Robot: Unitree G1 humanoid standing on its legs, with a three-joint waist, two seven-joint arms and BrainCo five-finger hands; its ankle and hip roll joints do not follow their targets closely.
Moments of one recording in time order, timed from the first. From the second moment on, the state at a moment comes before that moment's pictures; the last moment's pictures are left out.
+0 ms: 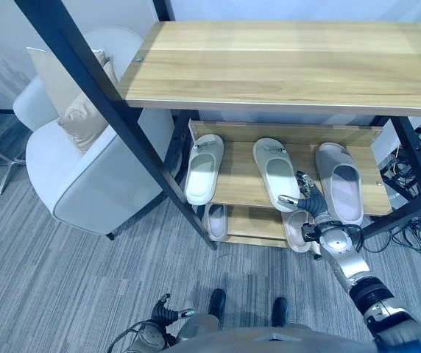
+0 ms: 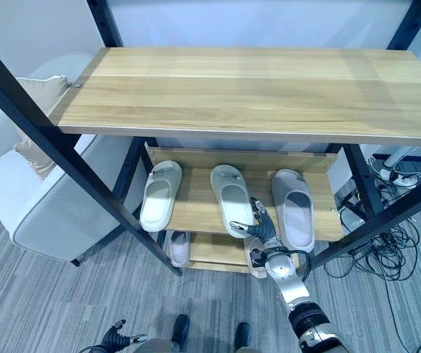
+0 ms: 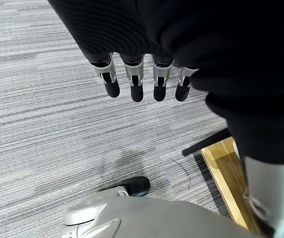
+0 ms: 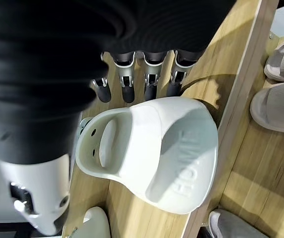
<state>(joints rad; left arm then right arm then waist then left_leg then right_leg) 0.02 0.19 -0.28 1.24 0.09 -0.16 0.23 -0.22 -0.33 0.32 0.52 0.19 -0.21 -0.18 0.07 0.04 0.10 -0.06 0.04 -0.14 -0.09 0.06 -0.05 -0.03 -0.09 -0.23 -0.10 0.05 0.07</state>
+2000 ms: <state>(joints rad) -0.02 0.23 -0.28 1.24 0.05 -0.16 0.25 -0.30 -0.26 0.36 0.49 0.30 -0.19 -0.22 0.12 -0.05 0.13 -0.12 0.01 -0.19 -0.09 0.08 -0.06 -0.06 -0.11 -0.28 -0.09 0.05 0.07</state>
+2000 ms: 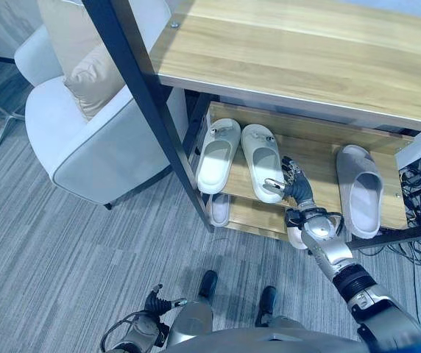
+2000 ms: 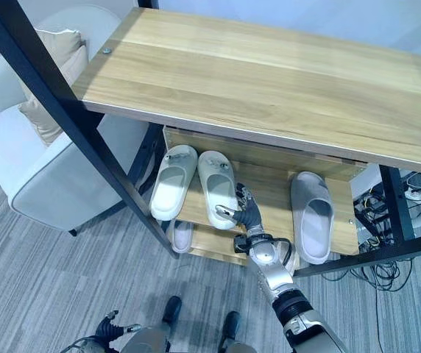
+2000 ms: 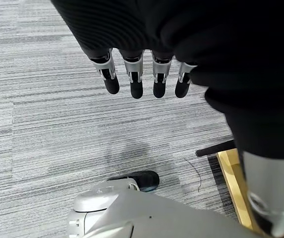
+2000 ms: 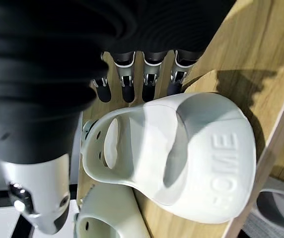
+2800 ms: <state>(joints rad) 0.01 0.21 -0.27 1.24 0.05 -0.14 0.24 -0.15 -0.24 0.37 0.45 0.29 -0.19 -0.20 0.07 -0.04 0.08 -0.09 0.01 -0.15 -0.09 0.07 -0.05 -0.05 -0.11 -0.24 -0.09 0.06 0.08</state>
